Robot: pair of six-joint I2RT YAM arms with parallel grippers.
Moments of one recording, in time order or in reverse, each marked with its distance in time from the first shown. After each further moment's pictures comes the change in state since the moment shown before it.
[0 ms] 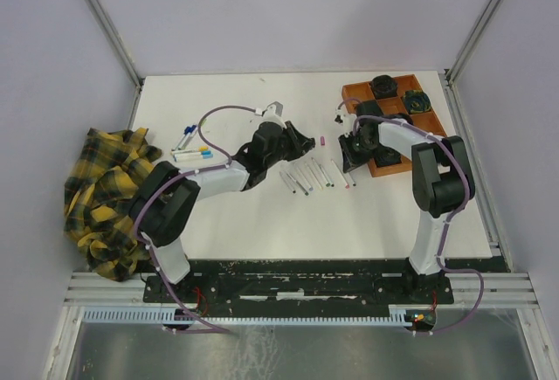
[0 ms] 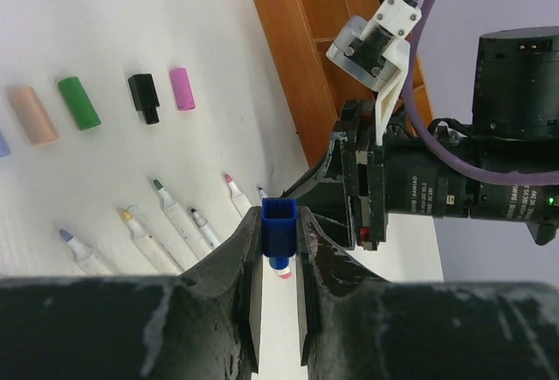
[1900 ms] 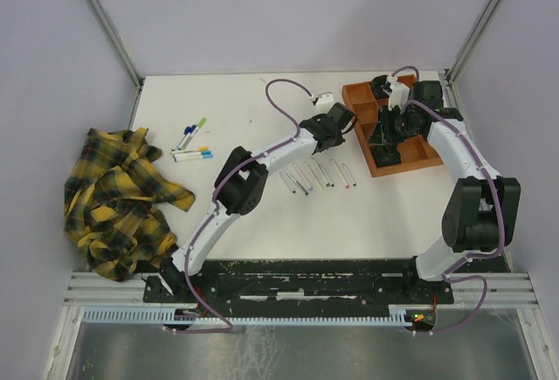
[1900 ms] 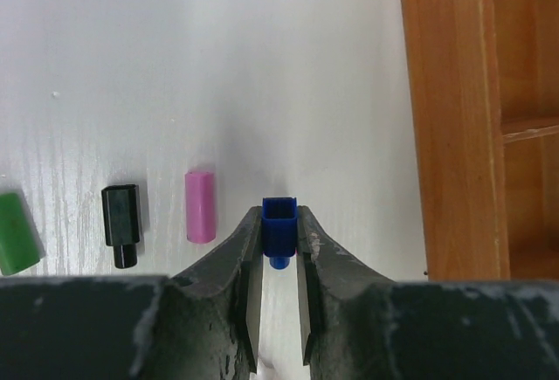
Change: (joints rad) left arm -0.132 0.788 1.236 -0.942 -0.410 0.055; right arm -0.250 -0.341 -0.022 -0.013 -0.232 0.016
